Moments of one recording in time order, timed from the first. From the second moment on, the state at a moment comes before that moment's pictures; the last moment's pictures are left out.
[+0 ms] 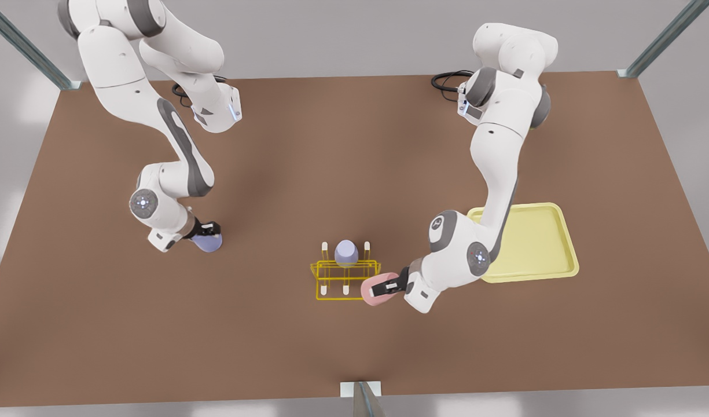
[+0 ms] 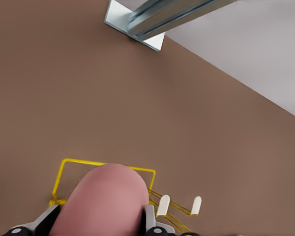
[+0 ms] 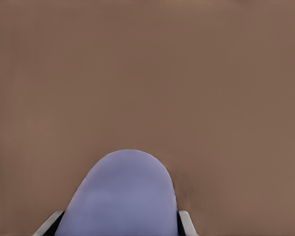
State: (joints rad) left arm -0.34 1.00 -0.21 -0.90 -0.39 2.15 -0.52; right arm -0.16 0.29 0.25 -2.24 0.01 2.47 -0.05
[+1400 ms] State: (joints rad) left arm -0.01 0.34 -0.11 -1.38 0.04 1.41 -0.07; right arm 0.02 0.82 0.42 -1.31 0.33 2.32 -0.03
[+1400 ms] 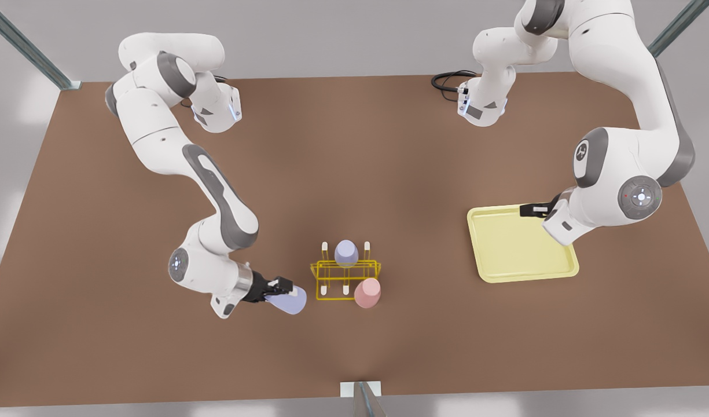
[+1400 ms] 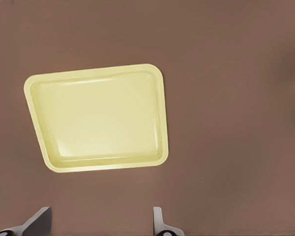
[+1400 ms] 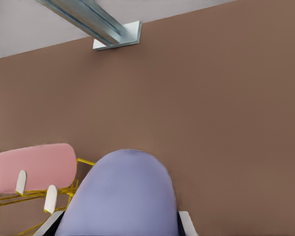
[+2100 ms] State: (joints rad) left arm -0.01 0.34 -0.11 -1.38 0.02 1.40 0.02; right arm 0.05 0.88 0.48 -1.29 0.47 2.37 -0.03
